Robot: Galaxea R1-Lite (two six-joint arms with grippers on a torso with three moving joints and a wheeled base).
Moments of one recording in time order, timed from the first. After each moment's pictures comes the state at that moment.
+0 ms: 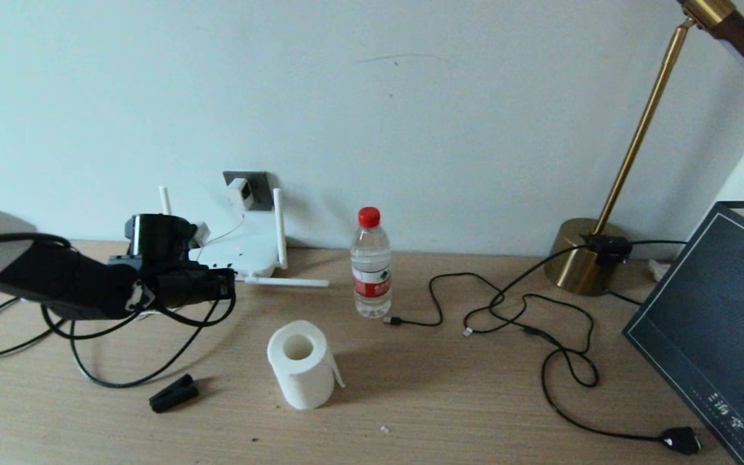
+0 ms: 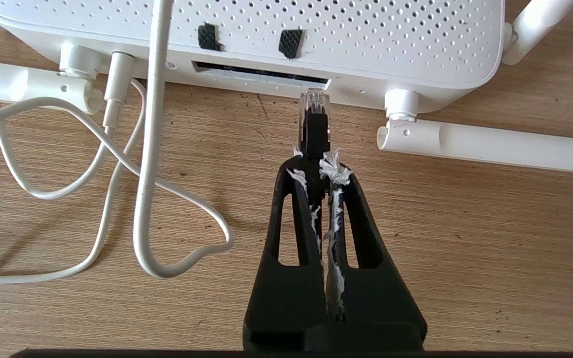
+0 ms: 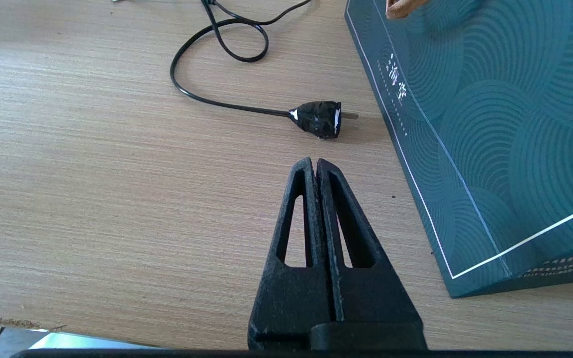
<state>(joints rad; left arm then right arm) -0.02 2.08 -1.16 -0.34 0.00 -0.04 -0.01 0.00 -0.13 0.31 0.03 -0.04</state>
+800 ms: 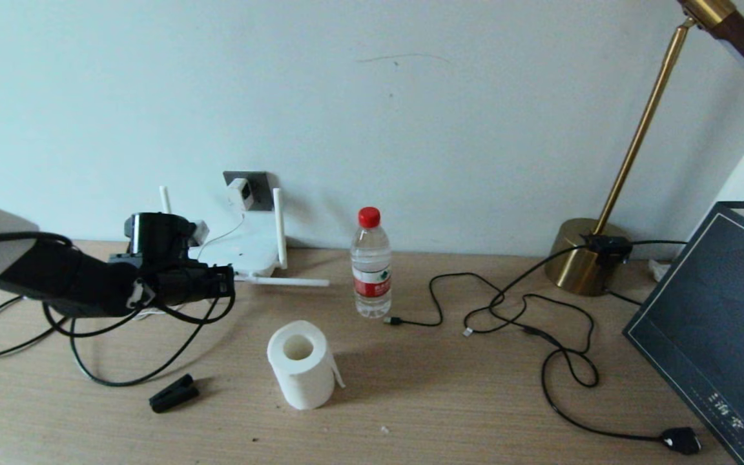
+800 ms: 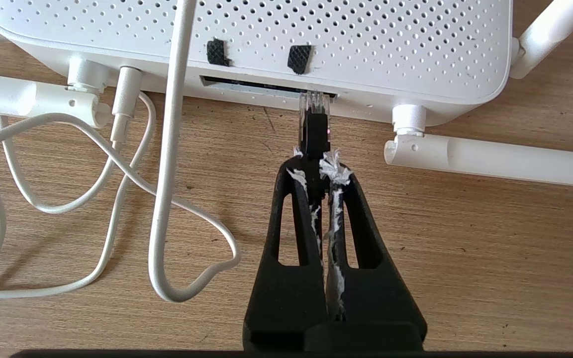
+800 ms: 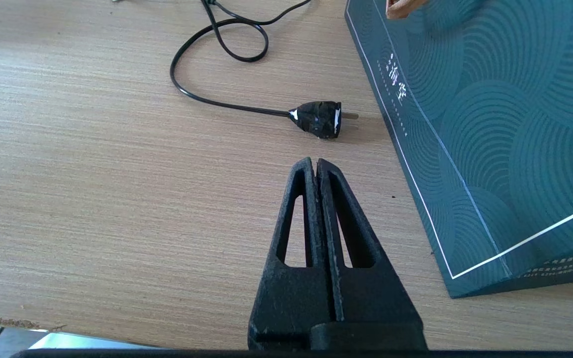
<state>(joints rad) -0.01 2.10 -1.18 -0.34 -0.01 -0.04 -0.01 0.00 -0.13 0.31 0.03 -0.04</state>
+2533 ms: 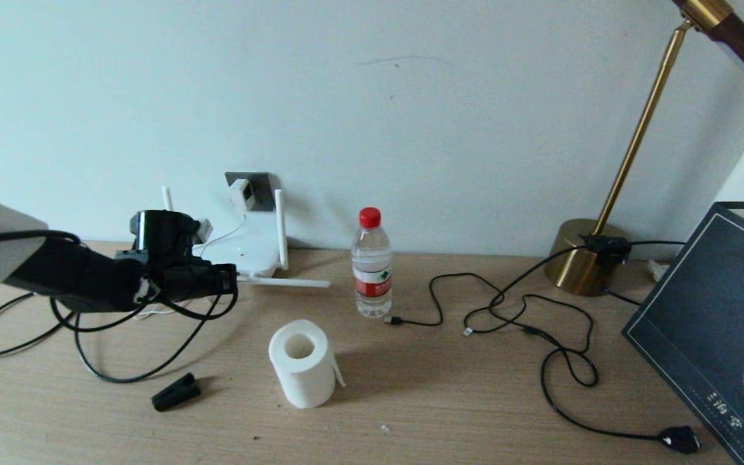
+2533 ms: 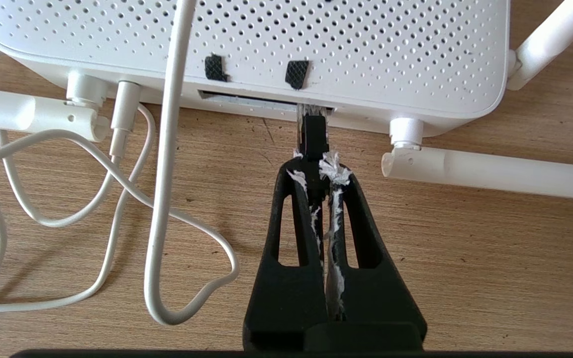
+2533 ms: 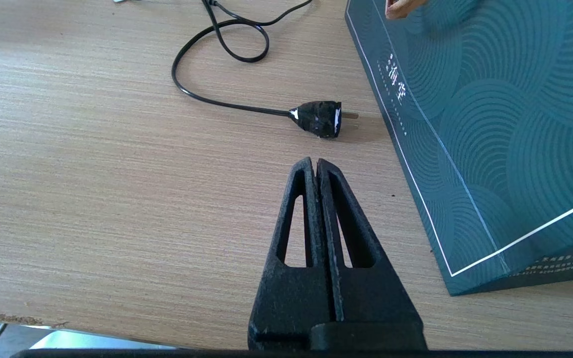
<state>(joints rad) -0.01 2.13 -1.23 -0.33 0.00 -0.04 -0.01 0.00 -0.13 0.31 0.03 -0.04</state>
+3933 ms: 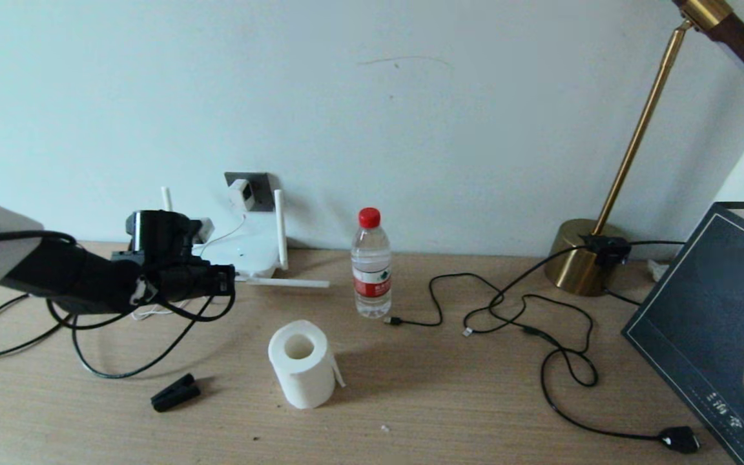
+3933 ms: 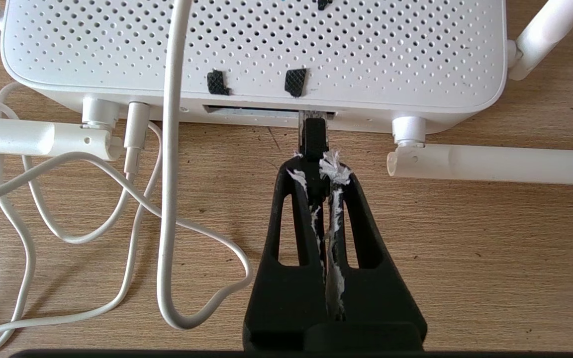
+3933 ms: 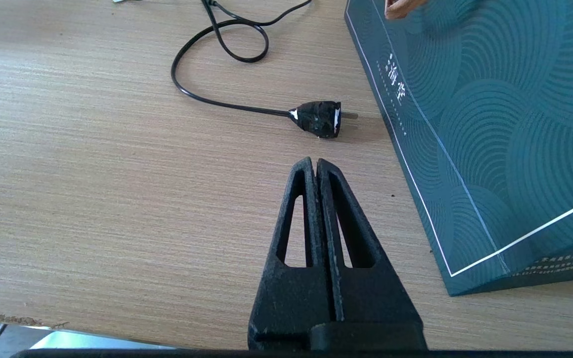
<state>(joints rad) -0.01 2.12 -1.22 -0.34 -0.01 0.05 -0.01 0.00 -0.13 0.31 0.03 -0.04</state>
